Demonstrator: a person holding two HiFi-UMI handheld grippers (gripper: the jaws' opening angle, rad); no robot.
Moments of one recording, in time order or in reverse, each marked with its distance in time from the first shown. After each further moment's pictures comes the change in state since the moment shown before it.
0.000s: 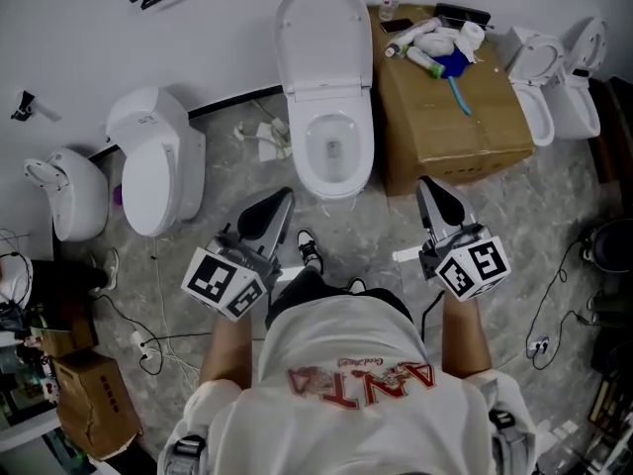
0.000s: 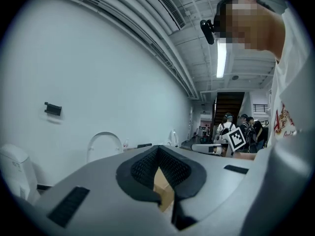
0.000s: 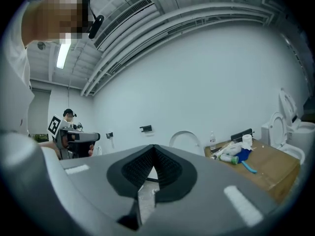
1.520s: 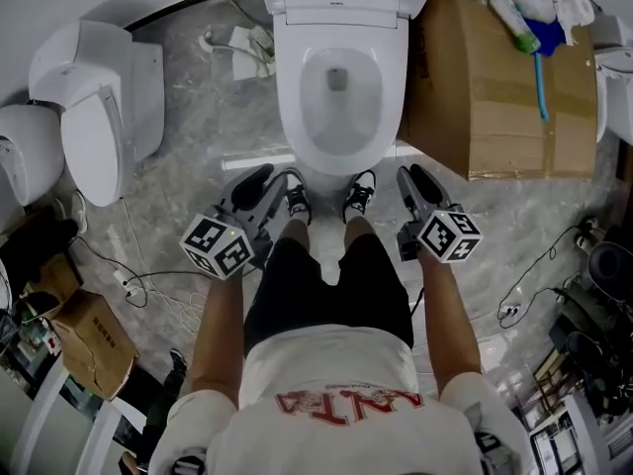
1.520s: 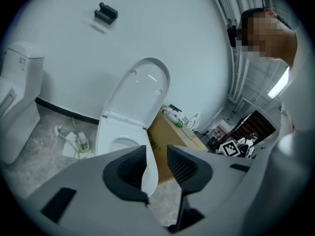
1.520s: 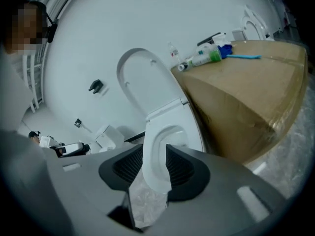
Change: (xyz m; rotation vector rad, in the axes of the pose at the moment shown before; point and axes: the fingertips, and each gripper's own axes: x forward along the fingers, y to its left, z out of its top) left arm 0.149 0.245 -0.317 -0.573 0.341 0.105; right arm 0.196 -0.184 -0.351 0.562 0.546 -0.229
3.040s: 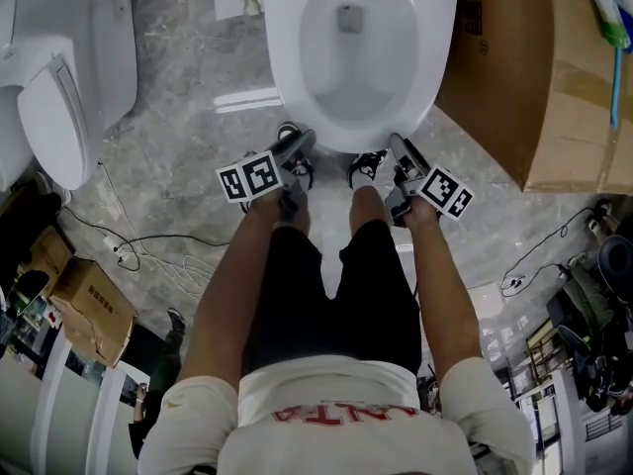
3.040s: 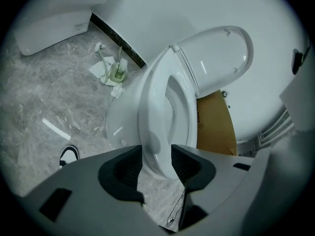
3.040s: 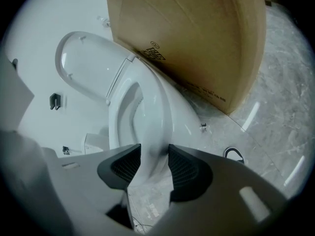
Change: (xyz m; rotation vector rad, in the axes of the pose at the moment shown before) left arm 0.124 0.155 -0.242 -0.661 0.264 0.136; right arm 0.129 -0.127 -0.173 0.502 0.173 -0.086
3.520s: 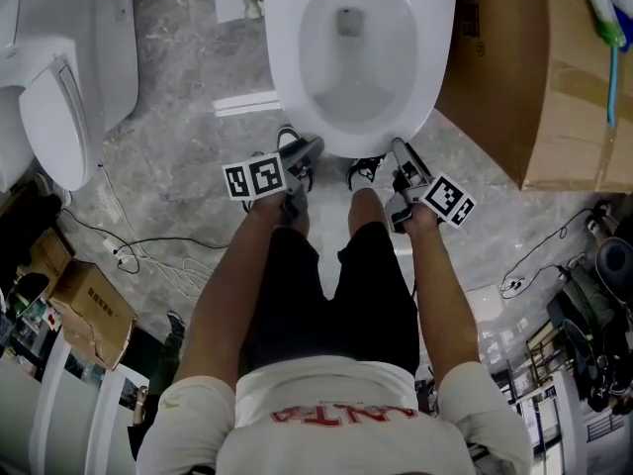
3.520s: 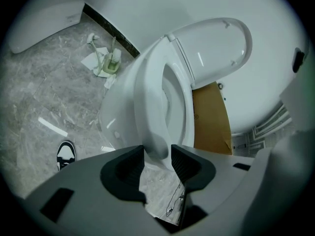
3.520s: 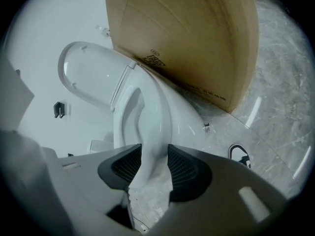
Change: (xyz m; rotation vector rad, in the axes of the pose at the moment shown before) left arm 0.004 -0.014 -0.018 0.018 0.098 -0.039; right arm -0.017 0.013 0.002 0.056 -0.046 0.047
